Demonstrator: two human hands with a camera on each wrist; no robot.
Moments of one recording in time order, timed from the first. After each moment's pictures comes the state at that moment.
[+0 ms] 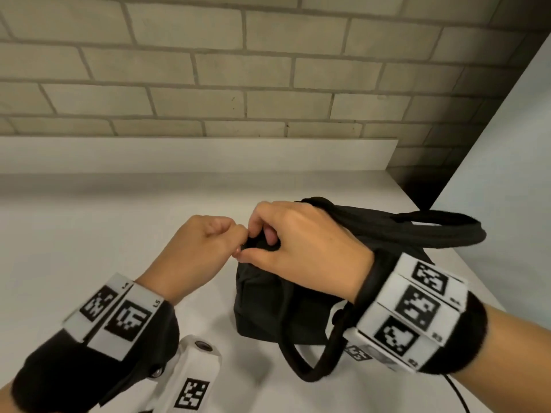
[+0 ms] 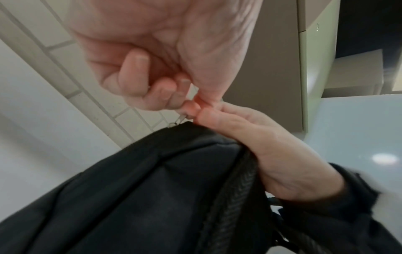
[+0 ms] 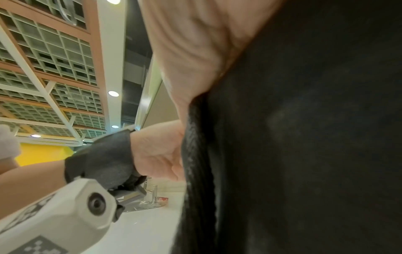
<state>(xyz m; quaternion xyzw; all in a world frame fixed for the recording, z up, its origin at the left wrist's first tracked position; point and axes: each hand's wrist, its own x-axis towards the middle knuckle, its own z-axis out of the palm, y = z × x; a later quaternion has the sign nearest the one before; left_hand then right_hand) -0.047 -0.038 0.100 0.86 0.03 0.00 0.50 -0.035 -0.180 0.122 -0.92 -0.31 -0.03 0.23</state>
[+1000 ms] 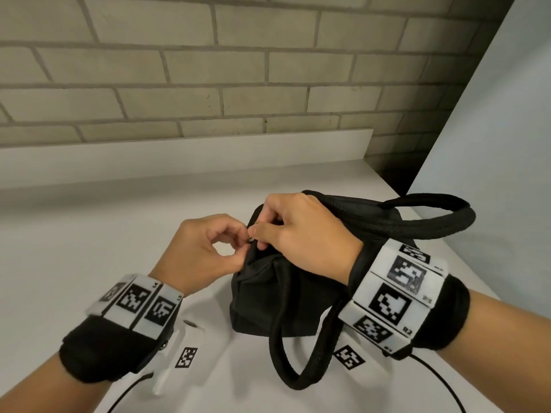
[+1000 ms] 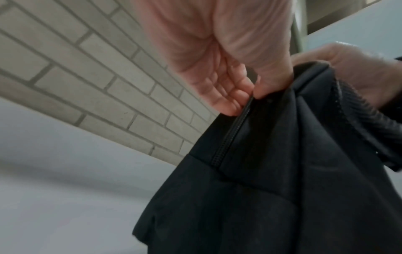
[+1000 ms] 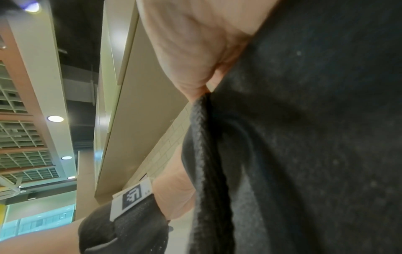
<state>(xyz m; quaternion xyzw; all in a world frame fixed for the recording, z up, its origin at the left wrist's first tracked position) -0.022 -0.021 0.057 0.82 -0.26 0.09 0.51 -0.034 -0.183 0.117 -0.92 -0.17 0.01 0.36</state>
